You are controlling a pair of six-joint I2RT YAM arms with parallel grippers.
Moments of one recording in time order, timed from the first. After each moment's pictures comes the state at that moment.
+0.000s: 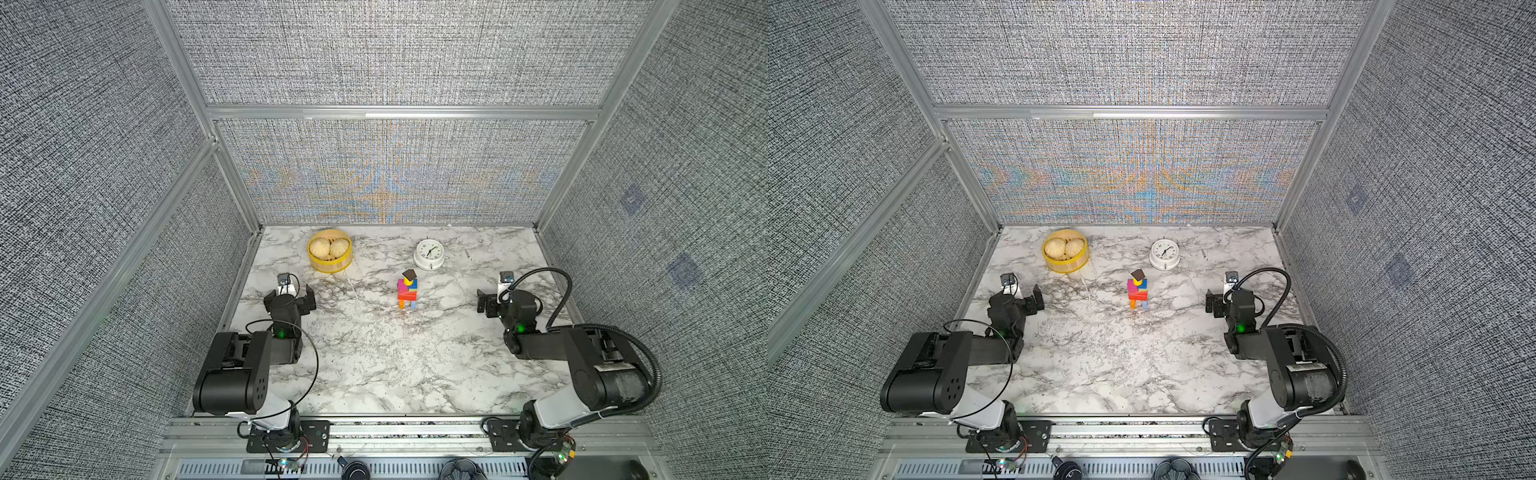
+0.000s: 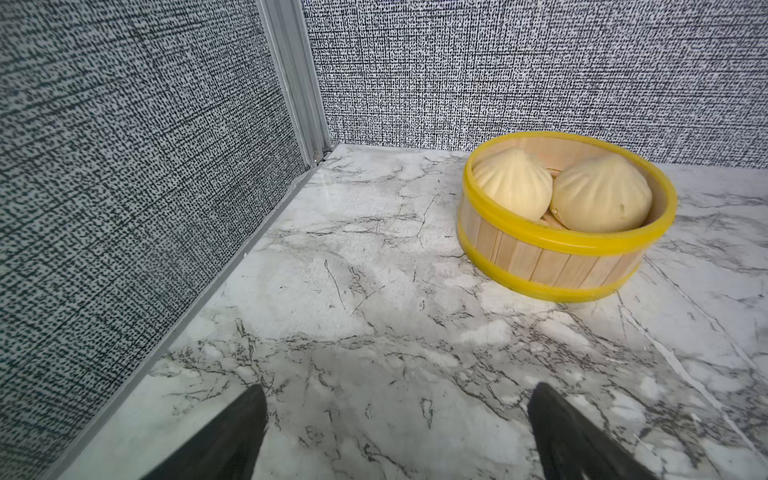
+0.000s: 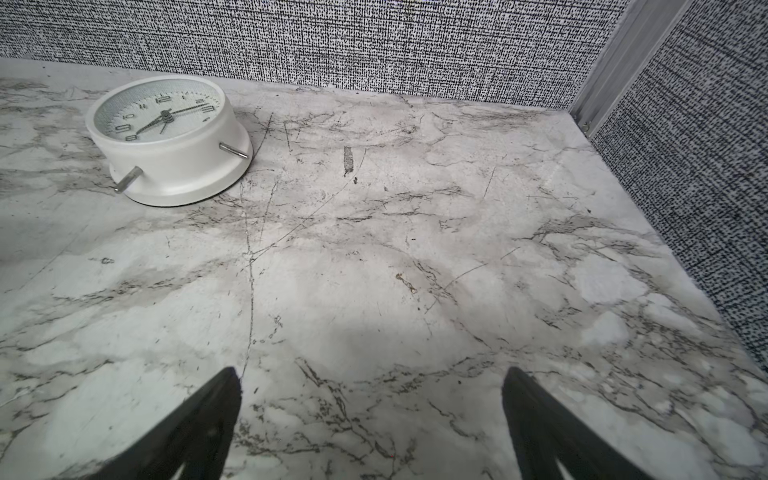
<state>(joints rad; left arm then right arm) -0.03 1.54 0.33 0.90 -0.21 -0.02 0.07 1.55 0.39 0.78 0.06 -0.05</state>
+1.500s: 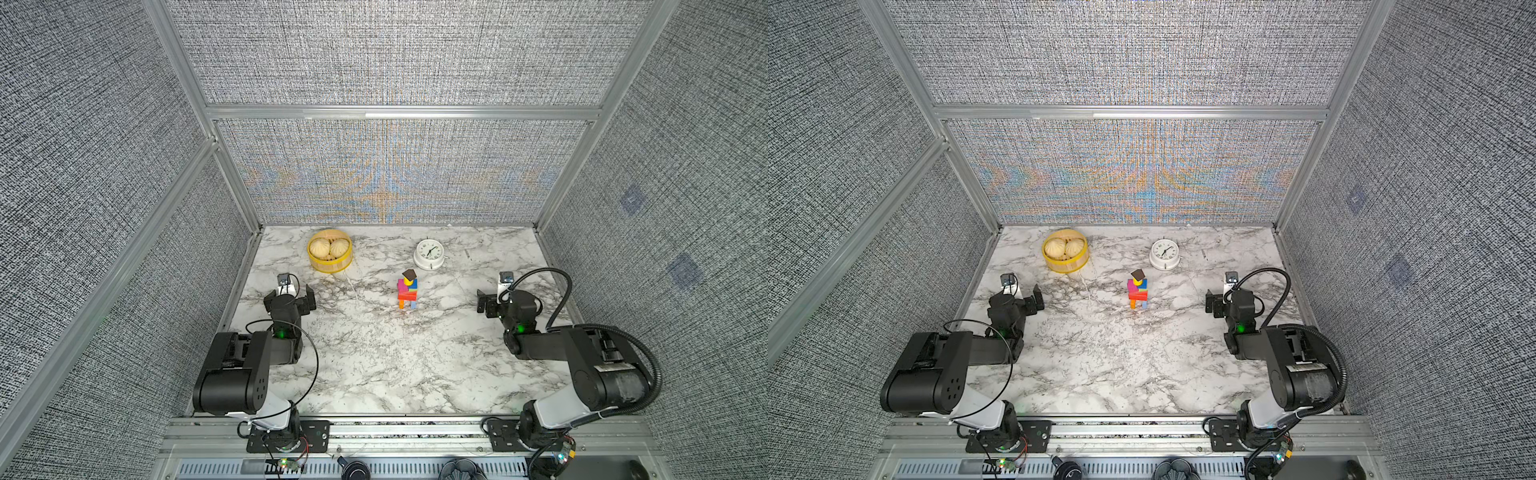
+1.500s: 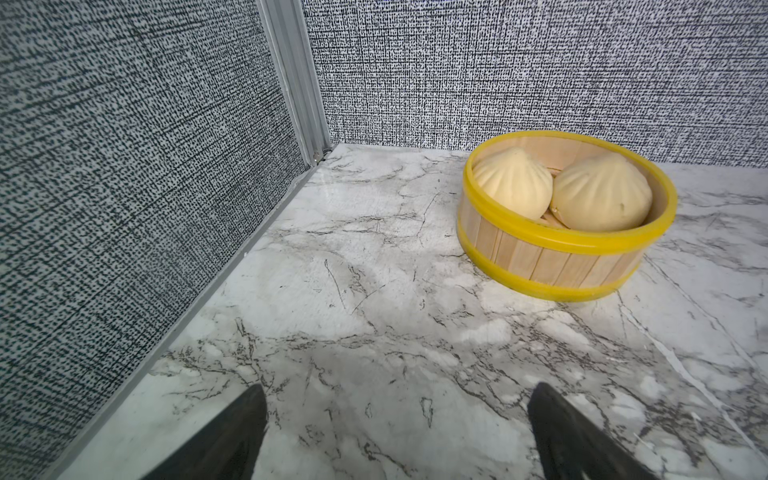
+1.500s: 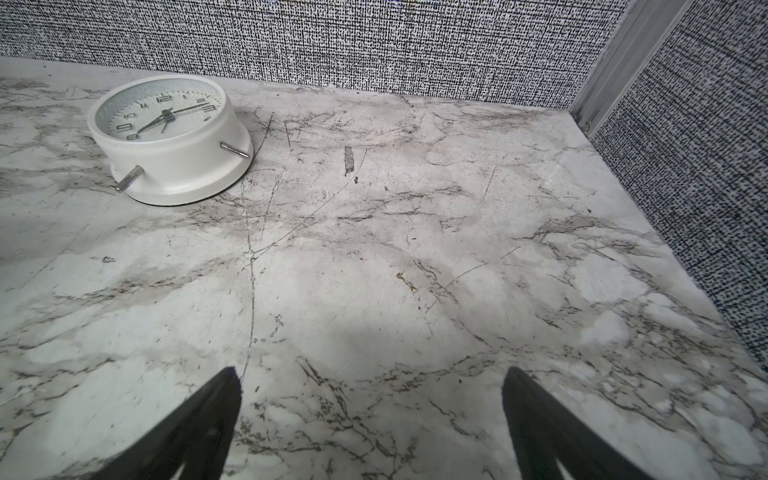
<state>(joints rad) -0.03 1.54 0.33 0.90 -0.21 -0.02 0.07 1.55 0.38 0.78 0.06 -0.05</state>
